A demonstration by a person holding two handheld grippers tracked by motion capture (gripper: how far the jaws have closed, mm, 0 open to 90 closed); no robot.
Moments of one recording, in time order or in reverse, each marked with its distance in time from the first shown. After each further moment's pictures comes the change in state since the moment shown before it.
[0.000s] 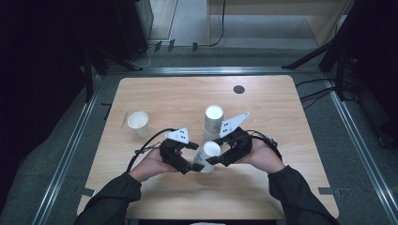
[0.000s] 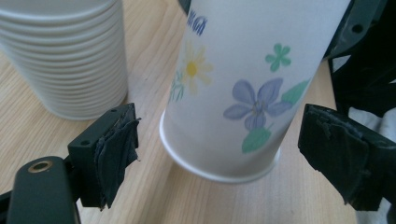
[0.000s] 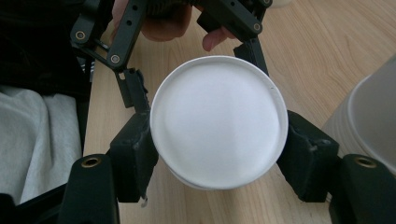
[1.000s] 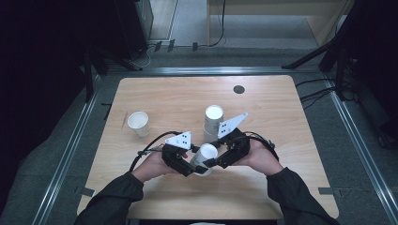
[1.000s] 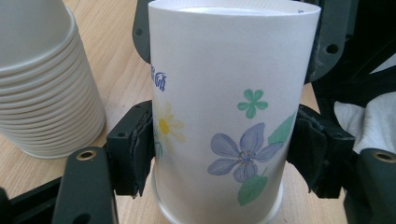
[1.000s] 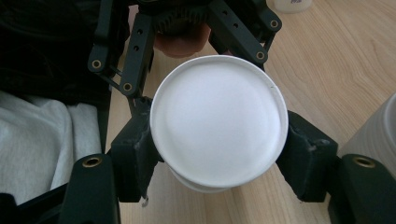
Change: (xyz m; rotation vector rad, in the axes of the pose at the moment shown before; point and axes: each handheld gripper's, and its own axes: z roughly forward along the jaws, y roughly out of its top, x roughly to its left) left arm -0.009 0.003 0.003 -0.031 -0.049 0.123; right arm 0.004 0.002 0.004 -0.025 0.061 0.032
